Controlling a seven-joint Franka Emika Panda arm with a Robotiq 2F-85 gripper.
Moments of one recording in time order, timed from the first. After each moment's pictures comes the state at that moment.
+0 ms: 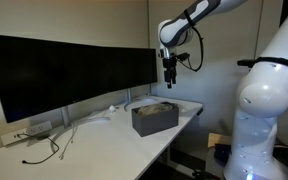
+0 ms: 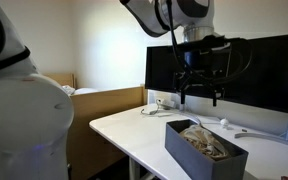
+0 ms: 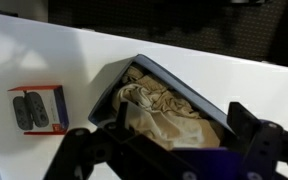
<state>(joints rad) -0.16 -0.43 -0.34 -2.44 -0.31 1.99 -0.31</state>
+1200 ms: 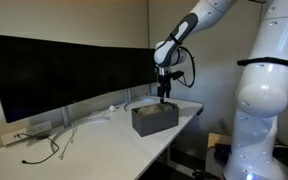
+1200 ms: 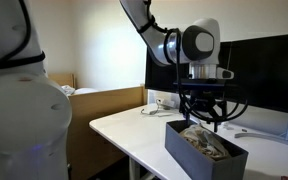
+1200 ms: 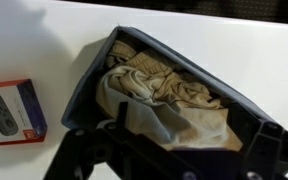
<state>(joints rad) -0.19 -0.19 -0.34 -2.48 -0.17 2.31 -0.32</state>
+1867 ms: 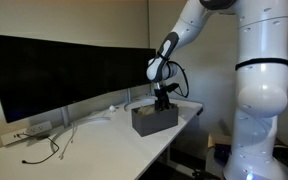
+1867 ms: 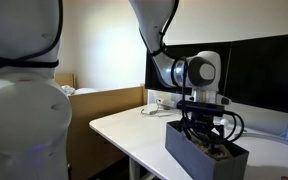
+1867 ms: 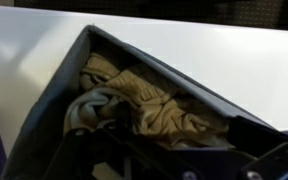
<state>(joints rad) -0.20 0.10 -0.31 -2.39 -0.12 2.34 -0.32</state>
